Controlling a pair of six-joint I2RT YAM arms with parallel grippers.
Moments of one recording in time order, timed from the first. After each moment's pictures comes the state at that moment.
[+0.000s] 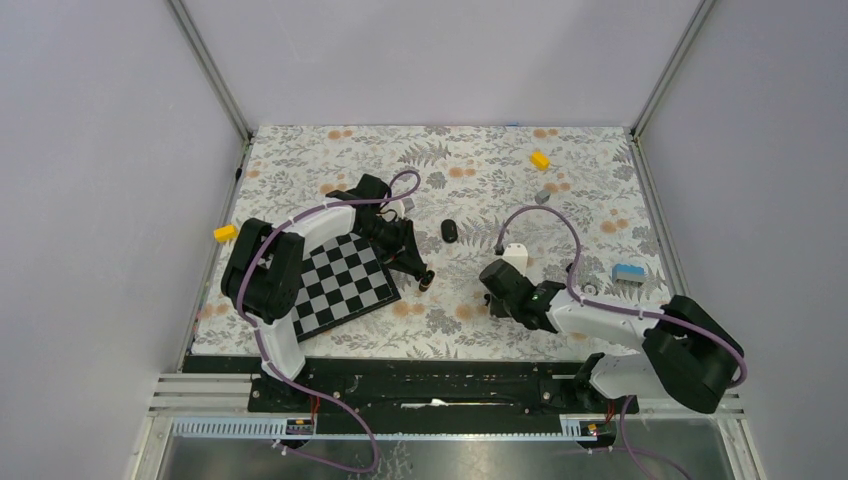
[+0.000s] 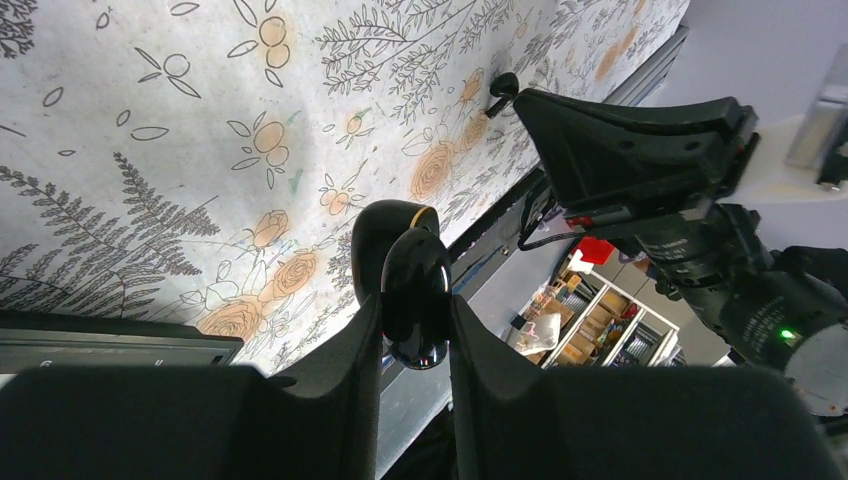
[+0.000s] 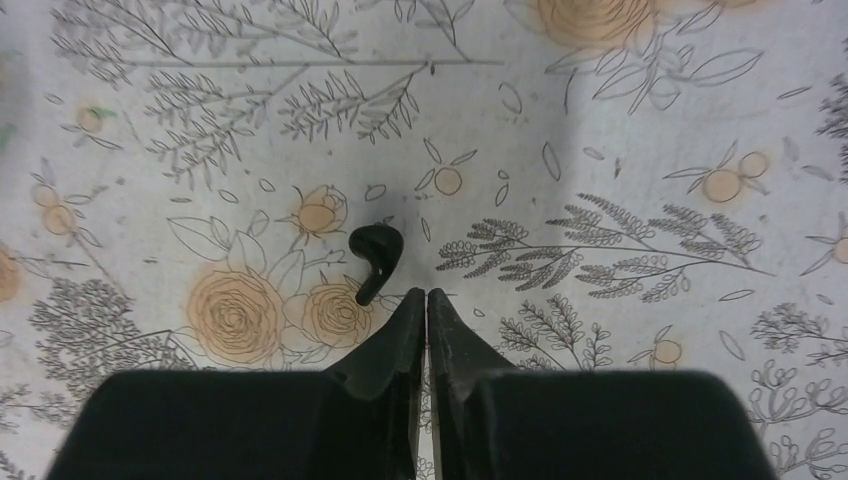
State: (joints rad) left arm -0.41 1.83 1.20 -0.63 0.82 -0.49; right arm 0.85 1.27 0.54 -0.26 0.39 0.70
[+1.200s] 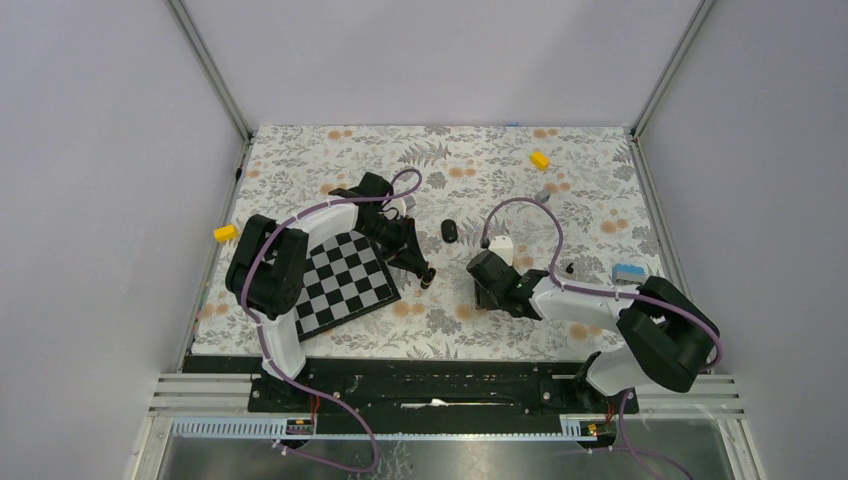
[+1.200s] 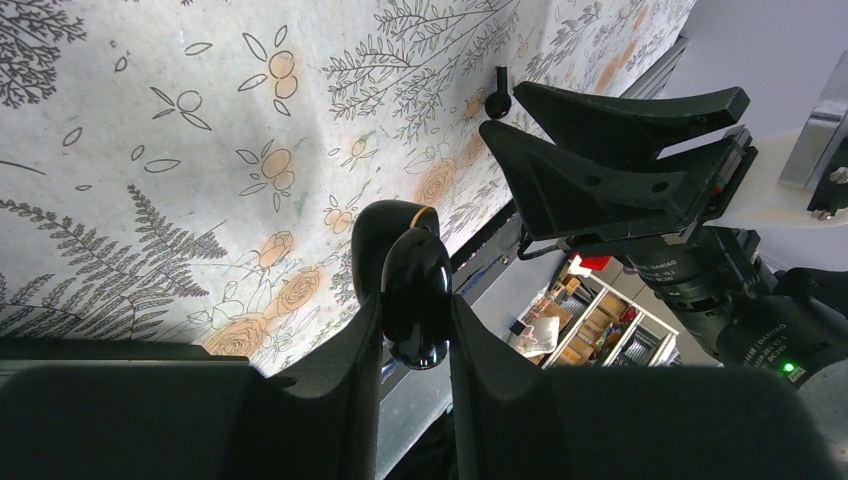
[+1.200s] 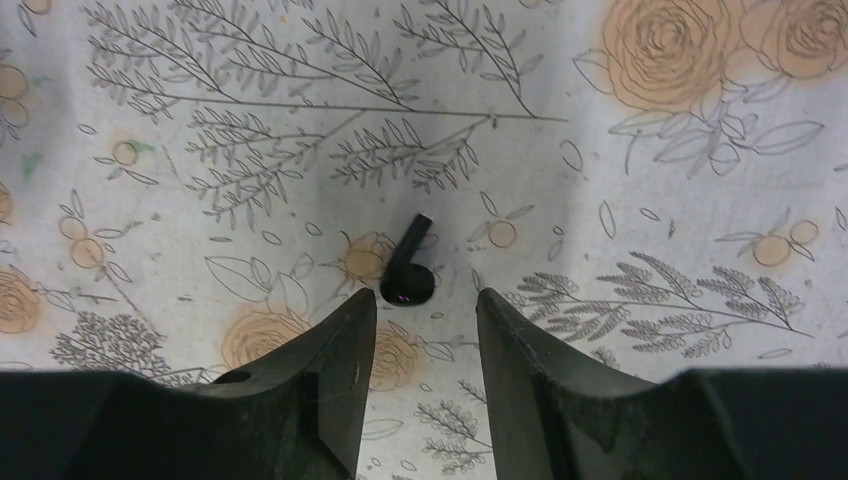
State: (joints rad) left arm -0.41 1.87 1.23 -0.63 0.82 -0.49; right arm 0.84 1.42 0.63 -0.26 0.35 0.66
